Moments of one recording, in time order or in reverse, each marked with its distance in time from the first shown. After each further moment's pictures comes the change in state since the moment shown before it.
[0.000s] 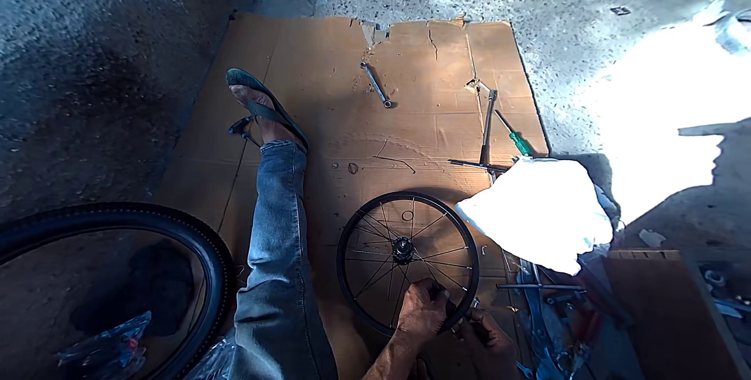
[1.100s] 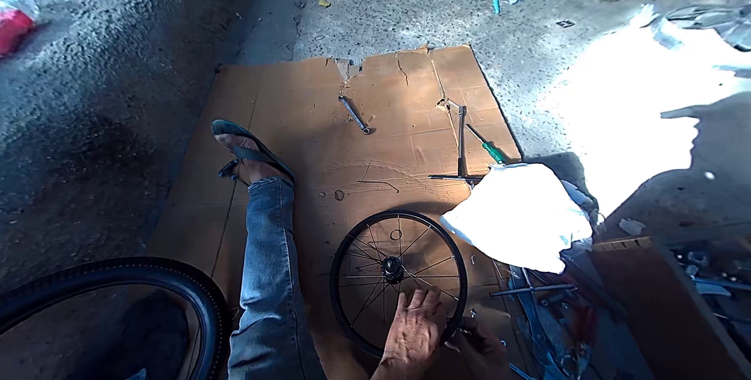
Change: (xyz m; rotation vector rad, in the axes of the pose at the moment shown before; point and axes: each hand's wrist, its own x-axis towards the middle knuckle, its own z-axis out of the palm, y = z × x) left_hand -0.018 0.010 -0.002 1.227 0.241 0.766; right_hand 0.003 0.001 0.006 0.349 0.010 0.112
